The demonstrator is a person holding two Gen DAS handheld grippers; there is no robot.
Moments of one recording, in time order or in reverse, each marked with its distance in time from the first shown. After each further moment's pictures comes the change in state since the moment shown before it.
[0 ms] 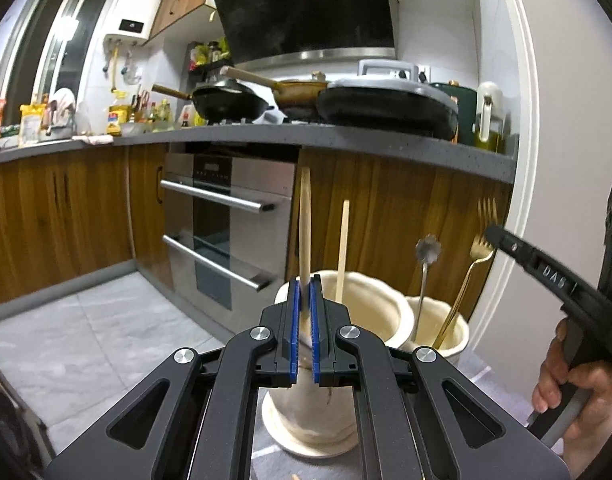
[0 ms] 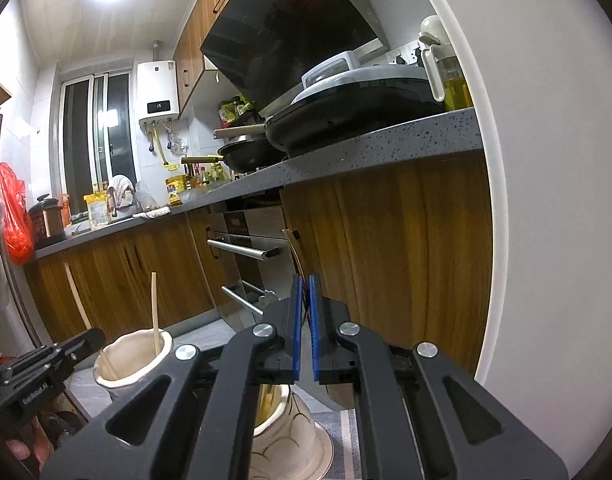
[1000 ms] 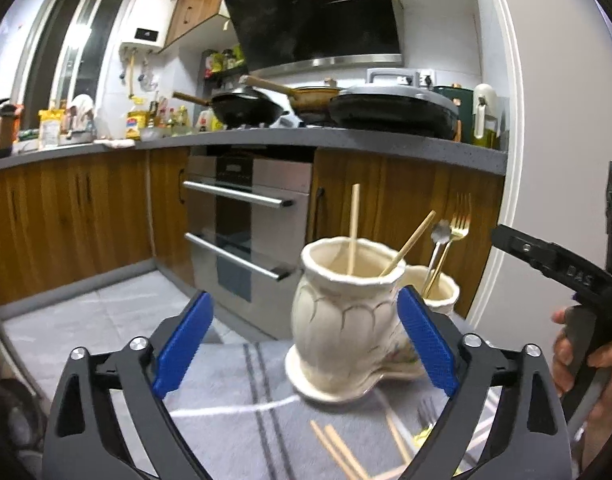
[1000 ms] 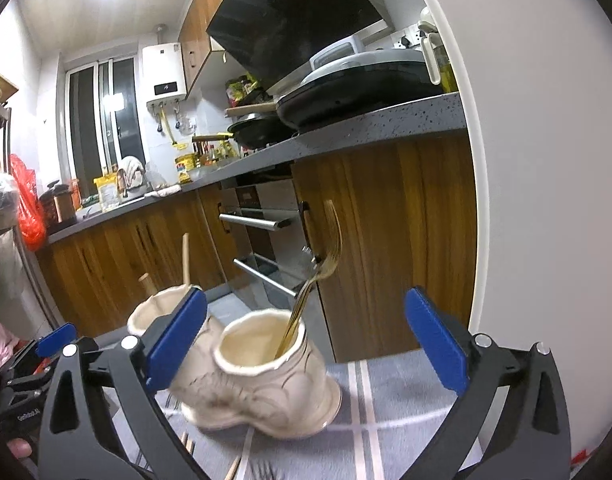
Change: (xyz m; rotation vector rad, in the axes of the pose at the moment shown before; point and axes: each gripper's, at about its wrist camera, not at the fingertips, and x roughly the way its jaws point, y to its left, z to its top) left arm -0.061 0.004 -0.025 0.003 -0.019 0.069; right arm -0.049 0.007 -0.014 -0.002 0.113 0.042
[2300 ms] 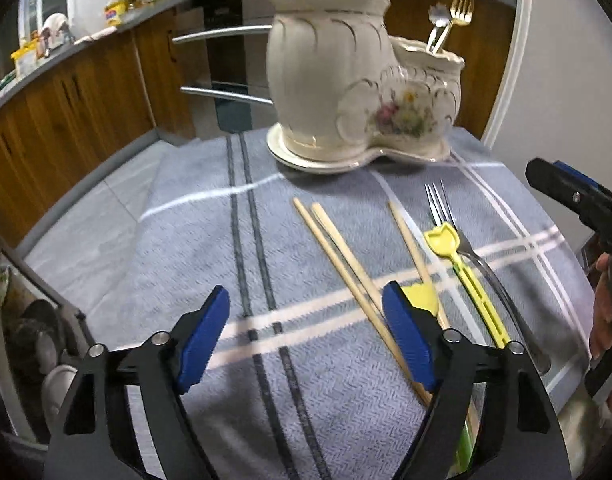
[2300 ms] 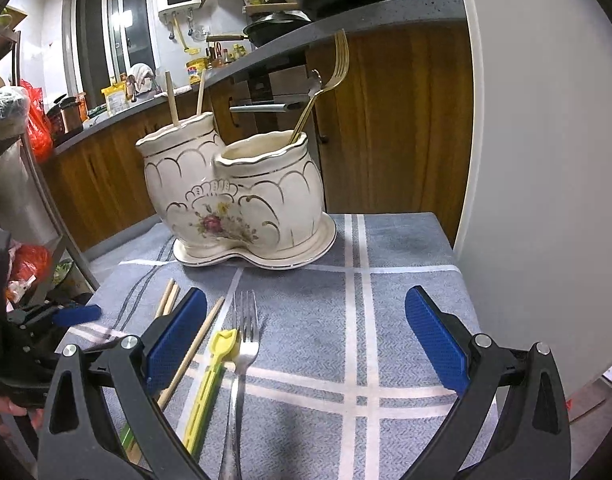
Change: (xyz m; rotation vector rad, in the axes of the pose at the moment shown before) left arm 0.007 -0.027 -0.103 0.056 0.573 0.029; right arm -0.019 -0.012 -0.082 -0.081 0.328 0.021
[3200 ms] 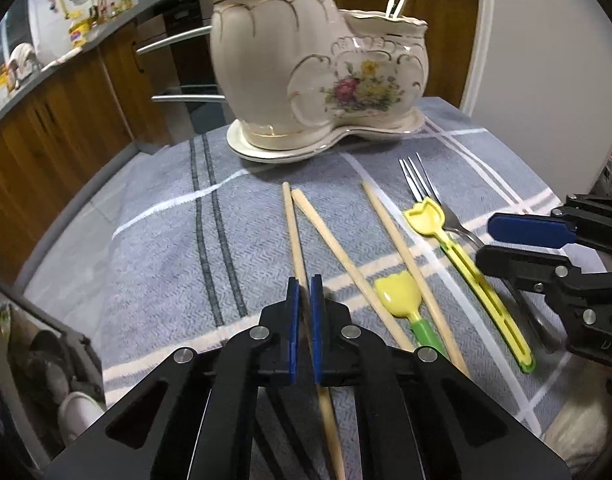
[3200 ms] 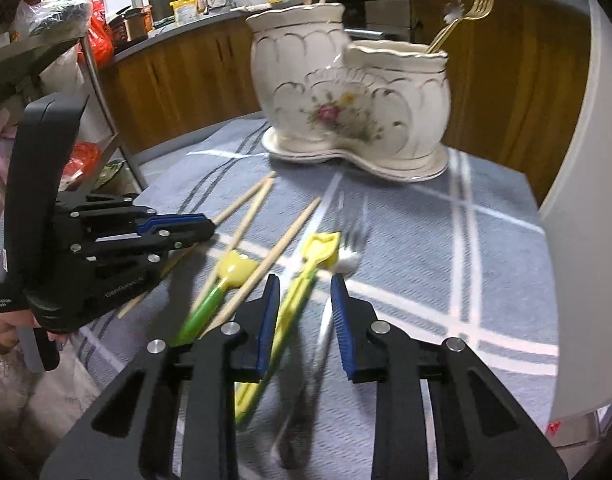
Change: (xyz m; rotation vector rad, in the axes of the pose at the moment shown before) left arm 0.010 -0.016 0.006 0.134 0.036 -0.022; right arm 0.017 0.056 -0.033 -0.219 0.282 0.206
